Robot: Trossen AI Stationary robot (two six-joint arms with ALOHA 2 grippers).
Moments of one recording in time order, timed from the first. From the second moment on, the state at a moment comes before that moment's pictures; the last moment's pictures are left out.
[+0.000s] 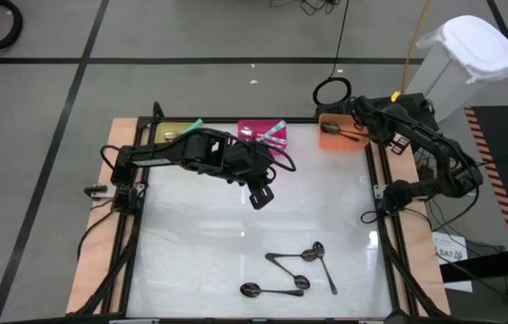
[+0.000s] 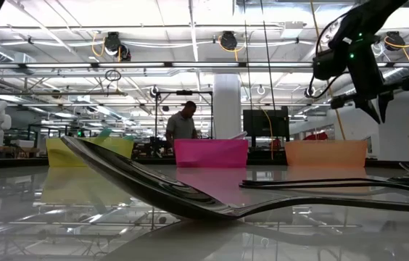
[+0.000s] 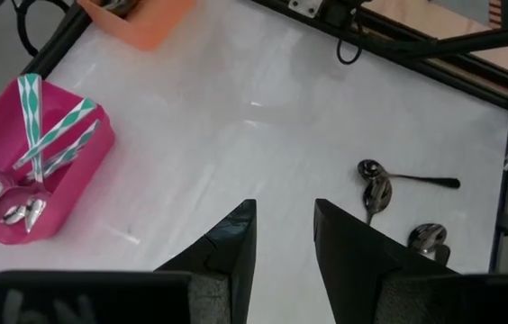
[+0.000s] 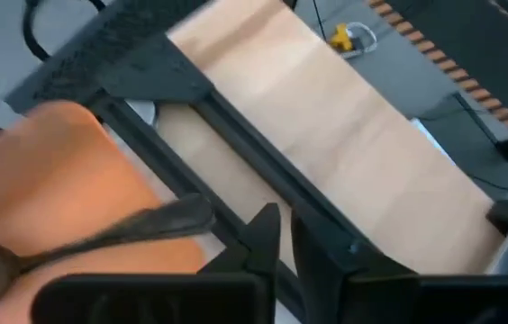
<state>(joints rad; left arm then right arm) -0.08 1.96 2.36 -1.27 -0.19 -0.46 -1.05 1.28 0.89 -1.15 0.58 1.27</state>
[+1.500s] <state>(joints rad) -0.09 1.96 2.36 -1.27 -0.19 -0.46 -1.05 1.42 0.89 -1.13 0.57 1.34</state>
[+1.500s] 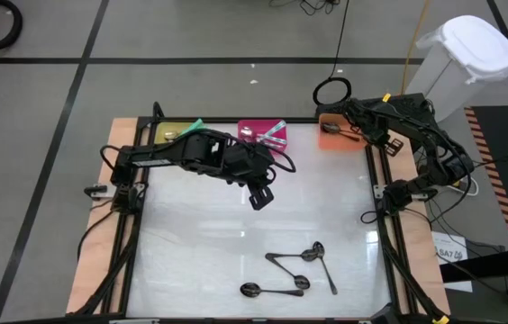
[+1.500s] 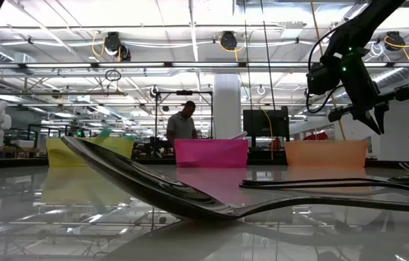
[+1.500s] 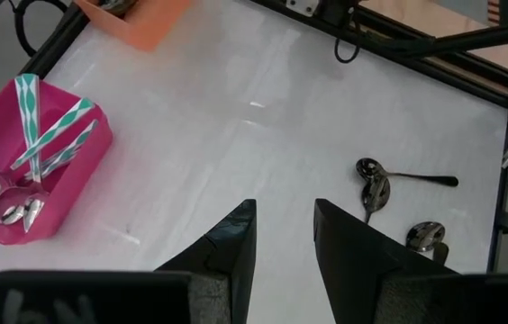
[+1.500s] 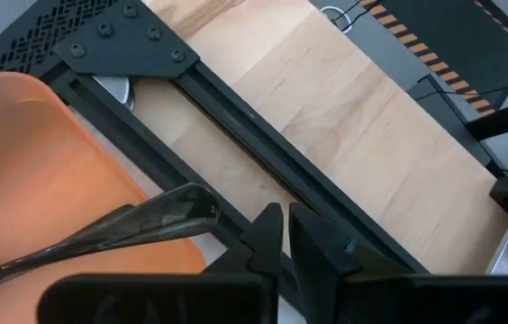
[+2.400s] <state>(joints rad) -0.08 1.96 2.36 -1.27 -0.20 -0.45 -0.95 1.34 0.89 -1.05 0.57 1.28</state>
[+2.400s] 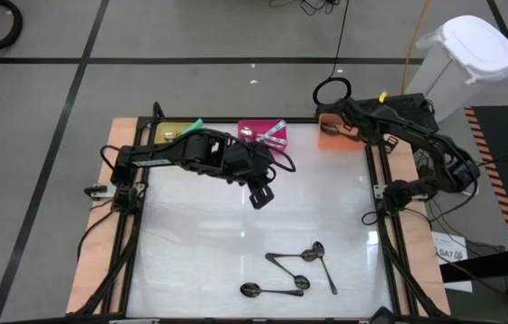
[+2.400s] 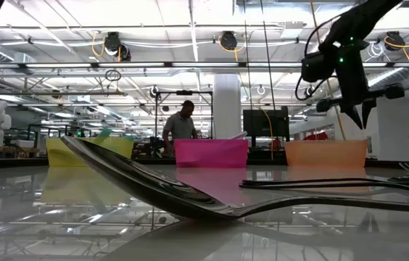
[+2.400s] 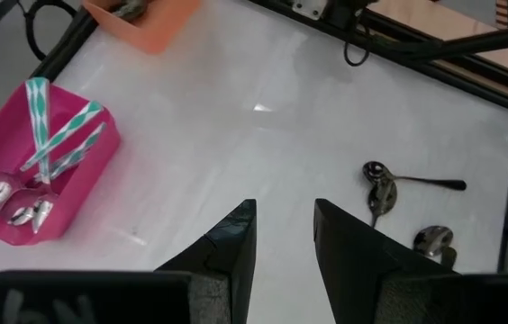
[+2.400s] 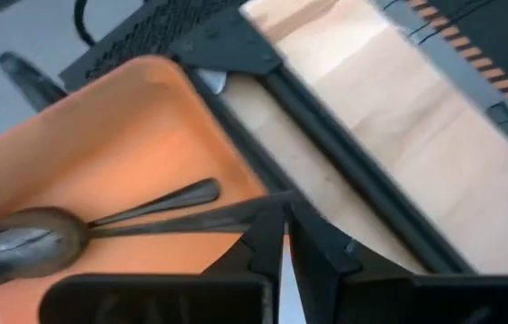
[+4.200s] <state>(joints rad) -0.06 1.96 2.36 -1.25 -0.29 -0.47 -0.90 1.27 0.89 -1.19 0.66 1.03</state>
